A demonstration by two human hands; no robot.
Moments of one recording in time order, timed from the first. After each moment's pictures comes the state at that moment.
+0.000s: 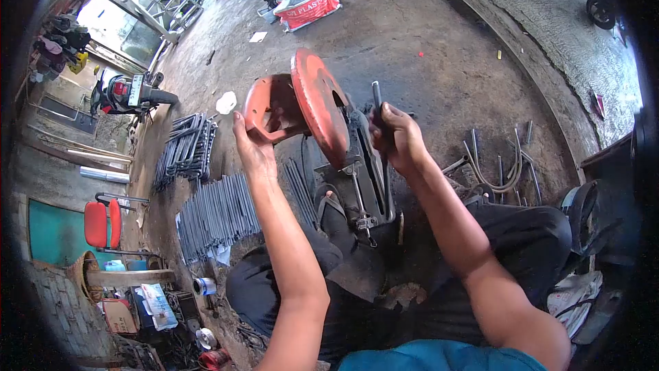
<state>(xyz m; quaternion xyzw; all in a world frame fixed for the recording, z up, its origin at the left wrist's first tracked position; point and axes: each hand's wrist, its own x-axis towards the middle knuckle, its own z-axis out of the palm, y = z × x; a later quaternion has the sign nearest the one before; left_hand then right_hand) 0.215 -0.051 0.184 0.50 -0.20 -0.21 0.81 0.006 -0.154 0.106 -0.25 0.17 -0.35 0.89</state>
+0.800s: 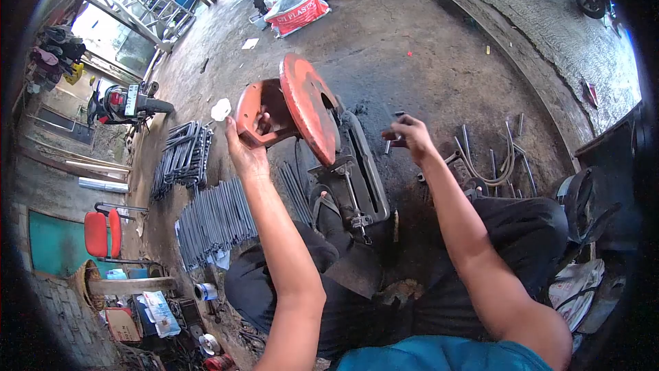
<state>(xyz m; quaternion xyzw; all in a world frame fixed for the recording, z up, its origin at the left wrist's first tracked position) 0.232 -0.043 0.174 0.46 -0.24 -0.30 0.80 -0.038 -0.197 -0.003 -0.37 0.33 -0.32 0.81</state>
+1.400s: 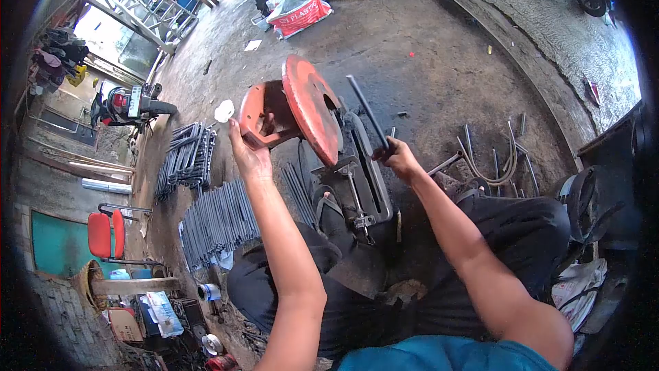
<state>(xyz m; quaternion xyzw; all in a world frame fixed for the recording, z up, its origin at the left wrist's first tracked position) 0.220 -0.043 0.180 0.46 -0.23 -0.27 0.81 -0.011 -0.153 -0.046 -0.50 0.26 -0.31 0.77</state>
